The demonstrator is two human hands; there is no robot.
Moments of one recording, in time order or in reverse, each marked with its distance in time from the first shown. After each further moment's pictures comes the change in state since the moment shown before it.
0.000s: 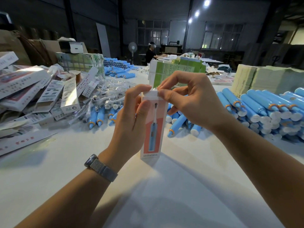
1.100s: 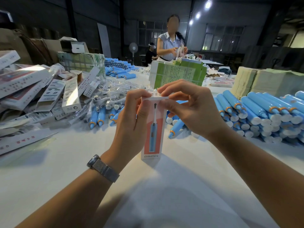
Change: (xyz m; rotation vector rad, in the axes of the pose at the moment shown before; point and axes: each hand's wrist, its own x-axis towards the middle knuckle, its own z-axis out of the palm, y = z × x) left_hand -0.002 0.000 0.001 -0.004 0.065 -0.018; right_hand -0.010 0.019 0.006 0.036 0.010 -0.088
